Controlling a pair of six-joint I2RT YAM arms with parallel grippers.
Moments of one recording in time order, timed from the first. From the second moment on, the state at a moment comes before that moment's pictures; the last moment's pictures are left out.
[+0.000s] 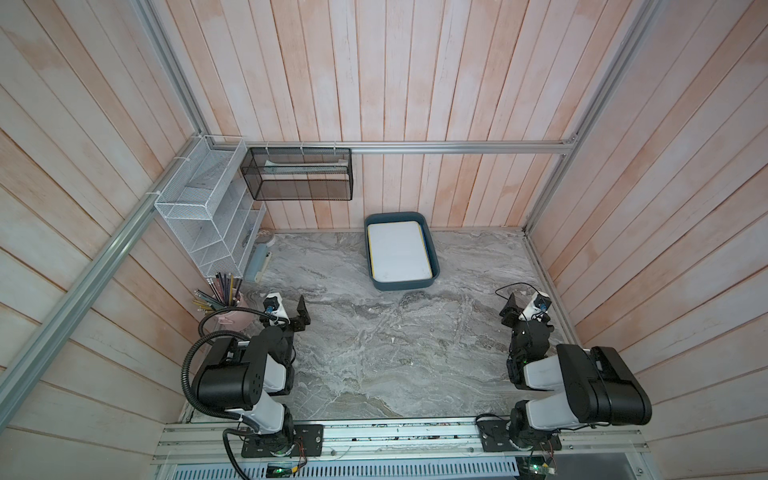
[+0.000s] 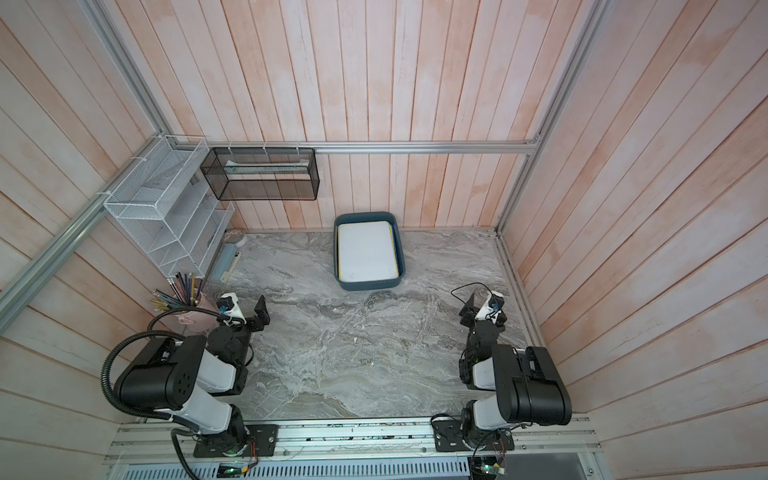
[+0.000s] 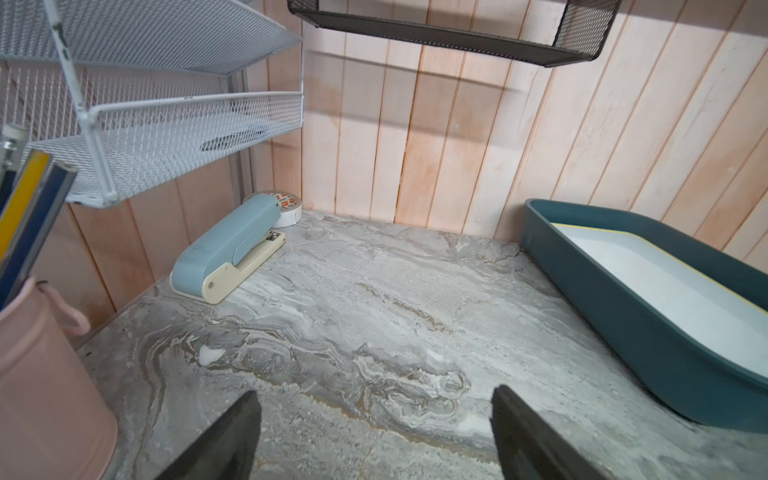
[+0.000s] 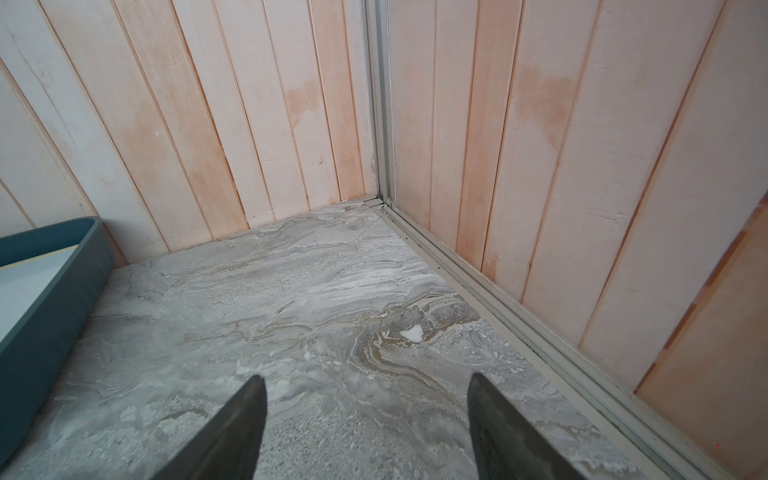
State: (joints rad) left arm 0.06 1.59 0.11 1.45 0.01 -0.10; right arm -0.04 1.47 0.10 1.30 0.27 0.15
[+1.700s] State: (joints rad) left arm 0.07 1.57 0.25 1.21 0.23 -0.01; right arm -0.06 1.56 0.18 1.31 -0.05 0.03
